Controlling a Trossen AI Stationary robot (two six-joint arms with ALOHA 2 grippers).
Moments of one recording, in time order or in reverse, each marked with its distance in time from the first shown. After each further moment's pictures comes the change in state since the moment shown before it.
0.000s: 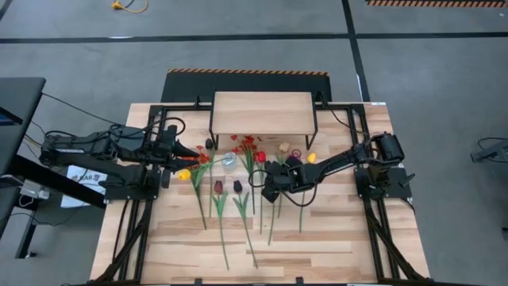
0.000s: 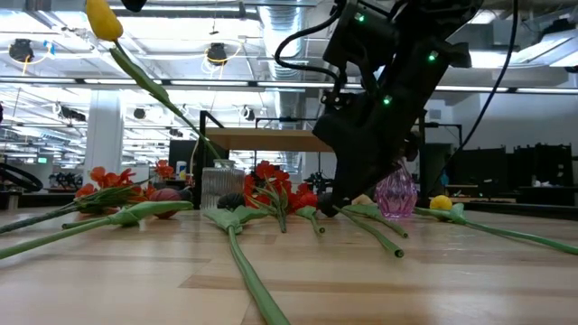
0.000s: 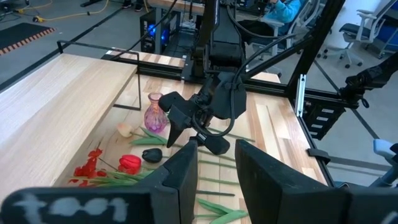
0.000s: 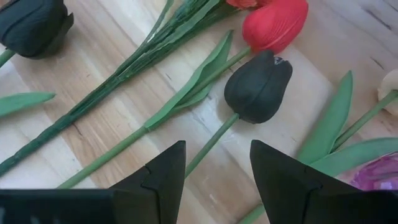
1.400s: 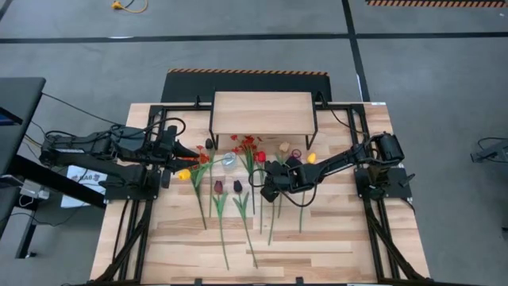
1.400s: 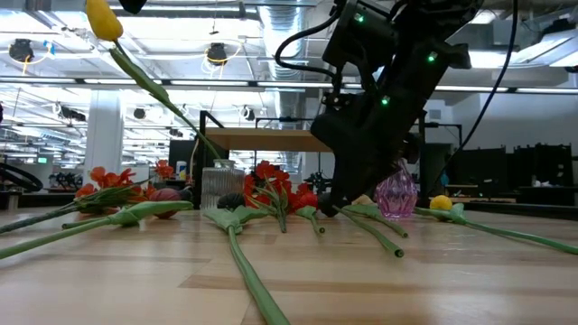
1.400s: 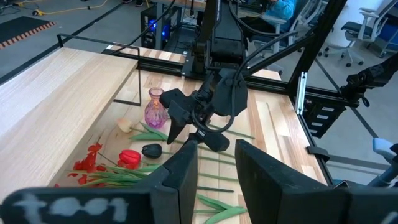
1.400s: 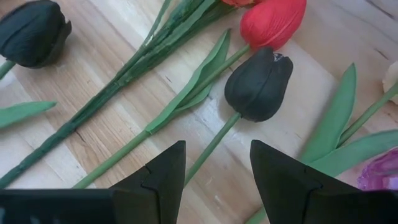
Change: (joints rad) left arm 0.000 0.000 0.000 -0.014 0.000 -0.015; right arm 0.002 0.002 0.000 0.013 -0.002 0.053
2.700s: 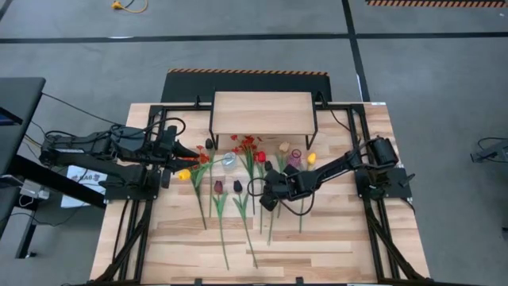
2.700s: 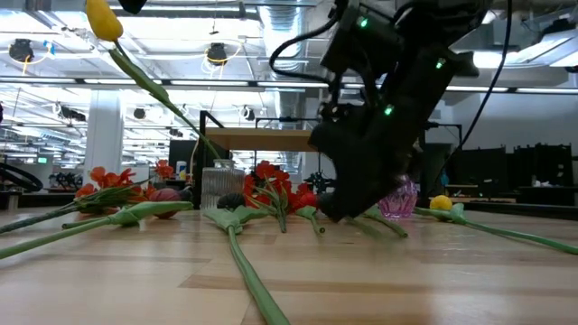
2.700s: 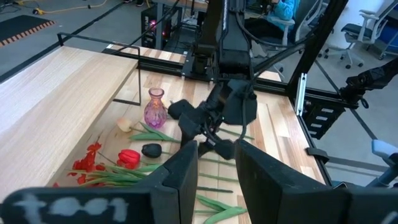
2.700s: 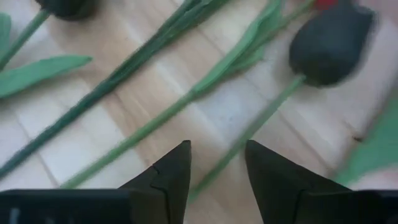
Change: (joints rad) left arm 0.000 0.001 0.000 0.000 0.000 -0.010; right arm 0.048 0.078 0.009 0.042 -0.057 0.028
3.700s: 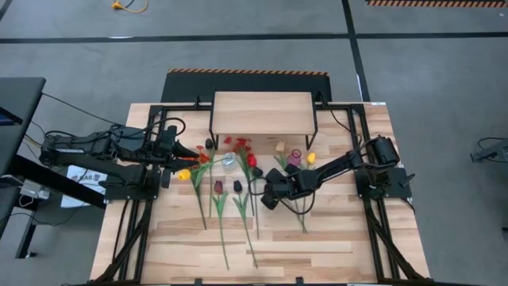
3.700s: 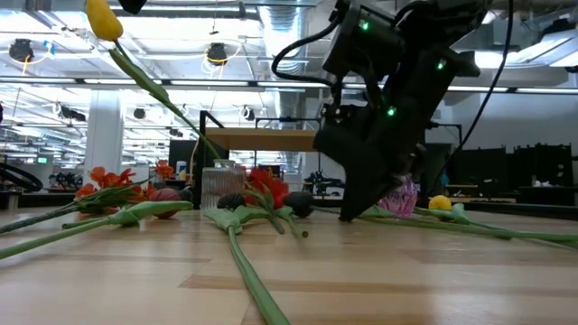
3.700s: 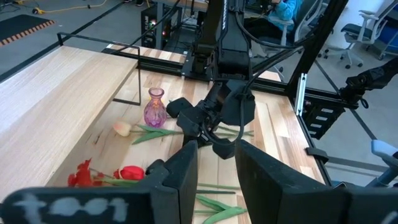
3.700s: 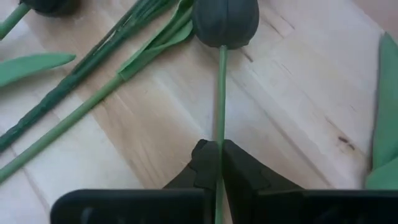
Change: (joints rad) left arm 0.000 0.000 0.000 0.000 0.000 -0.001; right arm 0.006 -0.030 -0.009 -0.029 -0.015 -0.001
